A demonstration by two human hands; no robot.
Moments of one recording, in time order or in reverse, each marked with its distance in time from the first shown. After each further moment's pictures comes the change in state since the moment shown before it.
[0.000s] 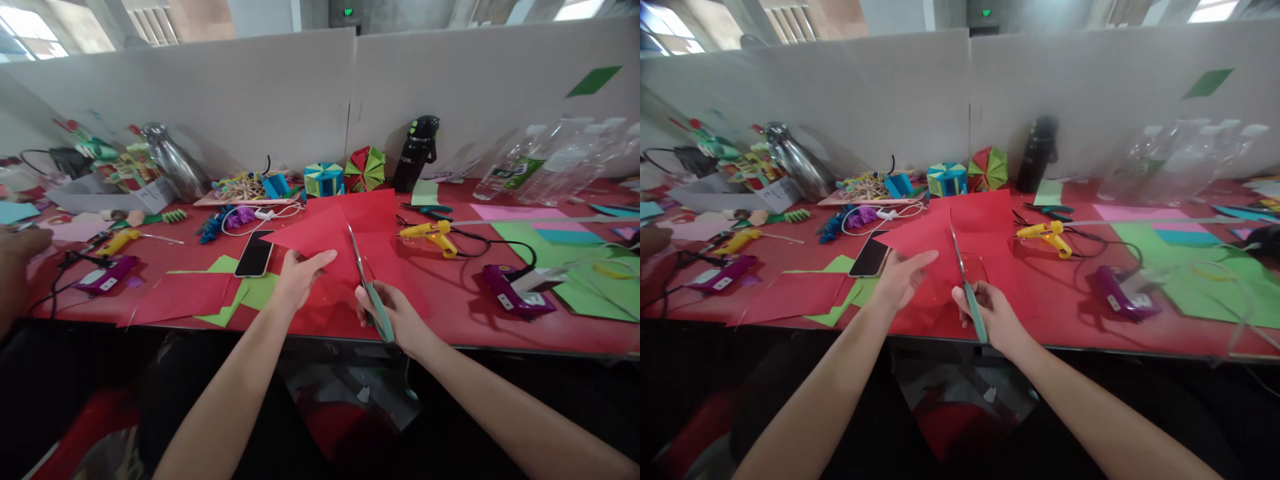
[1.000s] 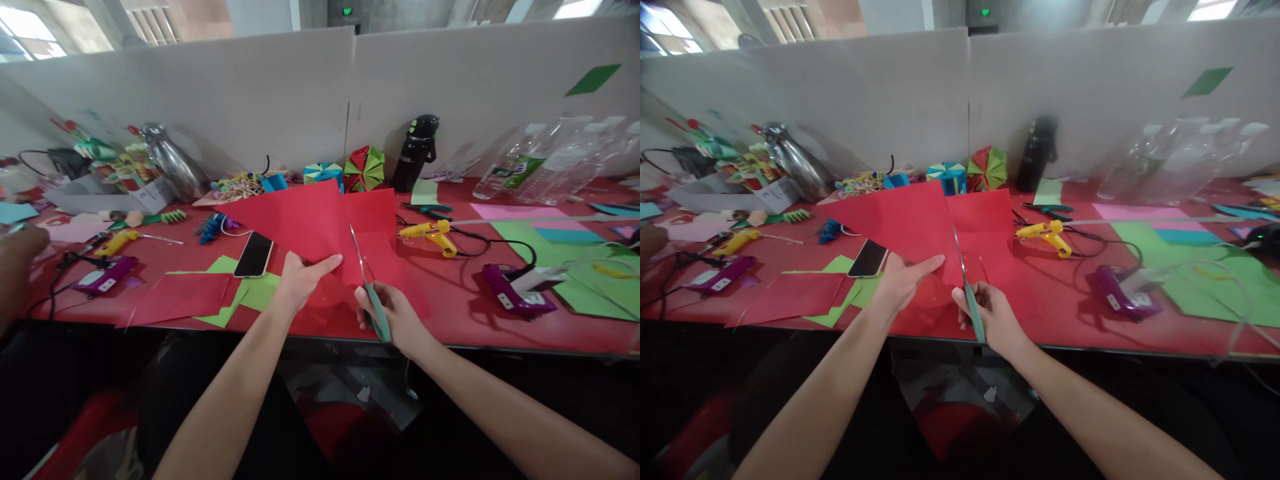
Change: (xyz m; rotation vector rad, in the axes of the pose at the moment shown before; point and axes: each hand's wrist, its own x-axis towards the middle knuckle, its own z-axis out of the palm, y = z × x) left_hand 0.002 -0.007 0.000 0.140 -0.026 0.203; right_hand 0.001 0.006 0.001 0.011 0.007 -0.012
